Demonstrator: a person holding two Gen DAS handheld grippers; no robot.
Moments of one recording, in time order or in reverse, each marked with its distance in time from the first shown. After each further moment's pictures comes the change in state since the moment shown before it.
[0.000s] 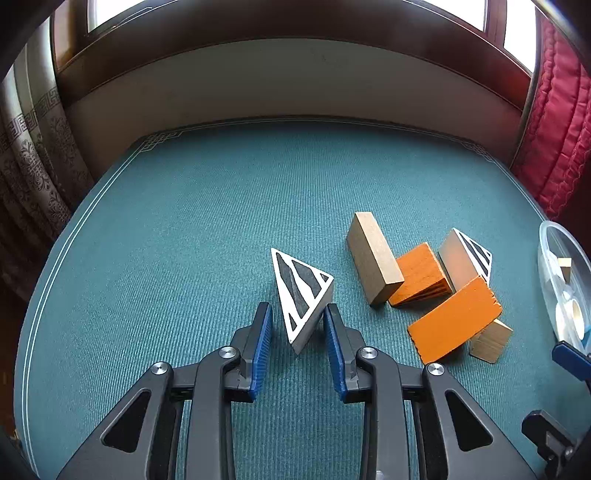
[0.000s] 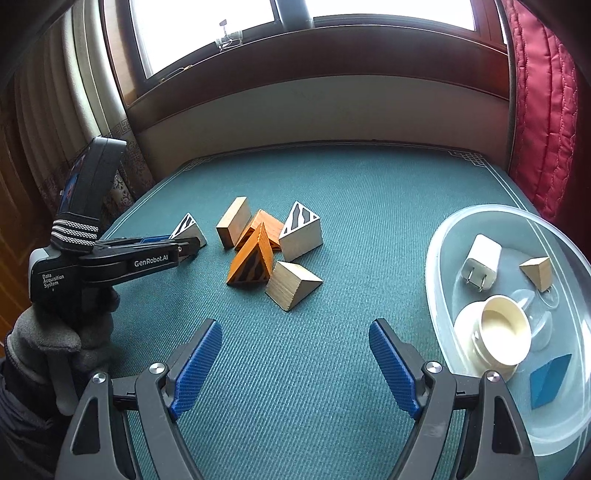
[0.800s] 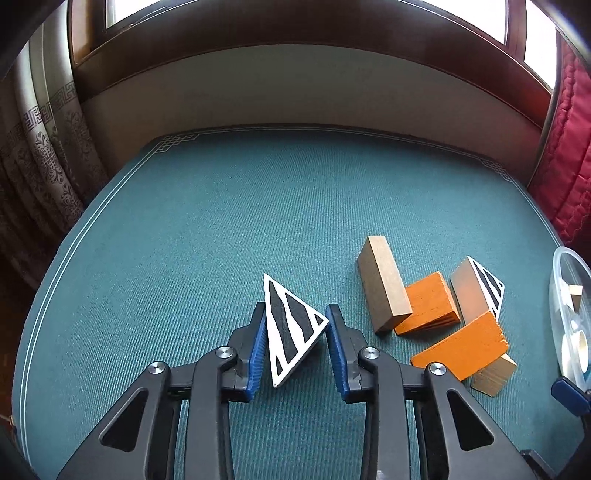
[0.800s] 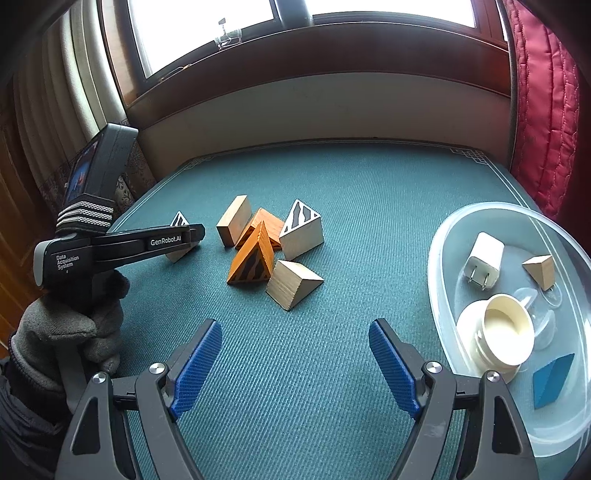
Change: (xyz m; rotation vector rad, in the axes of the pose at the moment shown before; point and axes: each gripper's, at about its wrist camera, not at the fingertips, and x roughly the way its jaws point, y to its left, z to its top) left arm 0.002 -0.003 0.004 -0.053 -0.030 0.056; right arm 0.005 0.001 0.002 0.010 0.008 0.007
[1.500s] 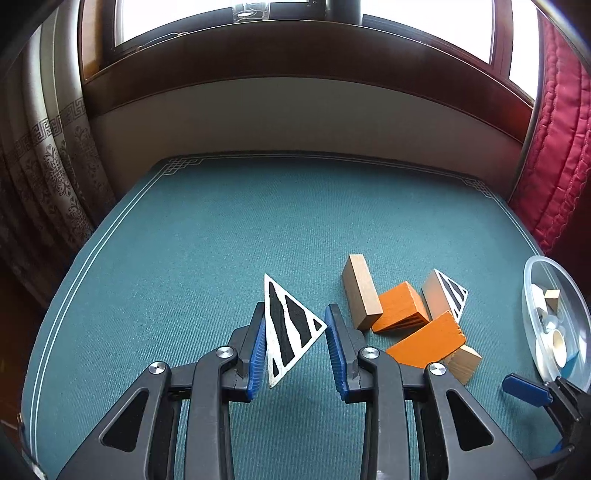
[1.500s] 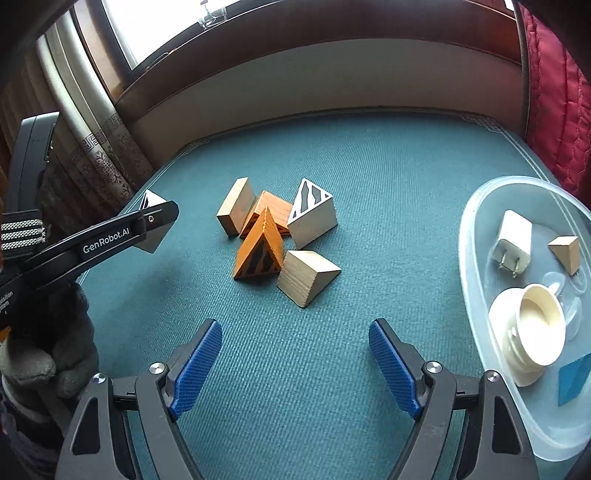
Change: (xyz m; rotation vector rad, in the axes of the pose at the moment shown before) left arm -0.040 0.002 0.001 -0.004 -0.071 -0.022; right arm 0.025 0.001 0.013 0.066 0.123 0.049
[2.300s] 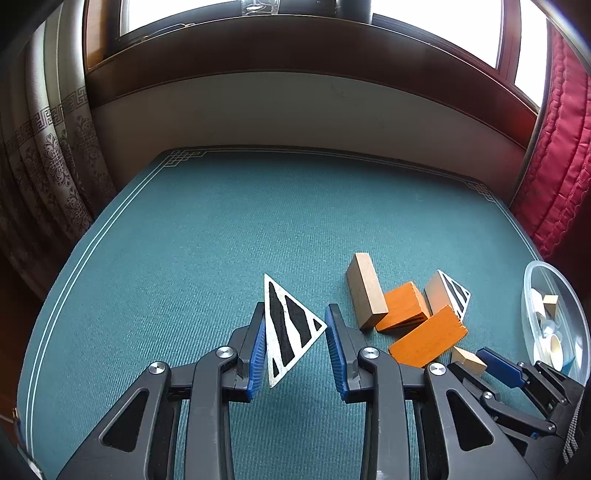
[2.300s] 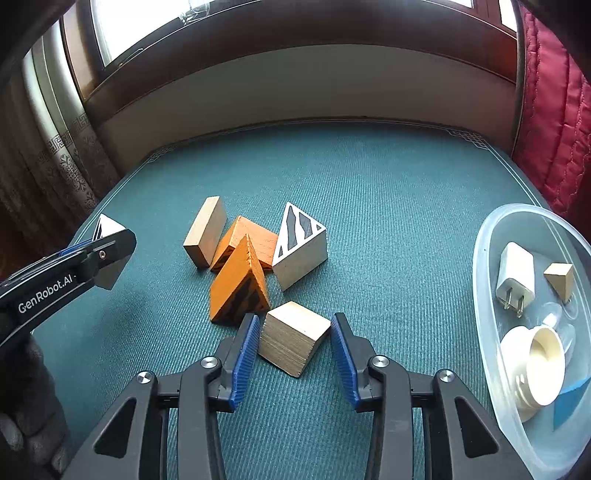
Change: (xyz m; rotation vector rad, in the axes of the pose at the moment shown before) left arm 0.003 0.007 0.000 -0.025 0.017 -0.016; right arm 0.015 0.018 0.011 0.012 -0.045 -0.153
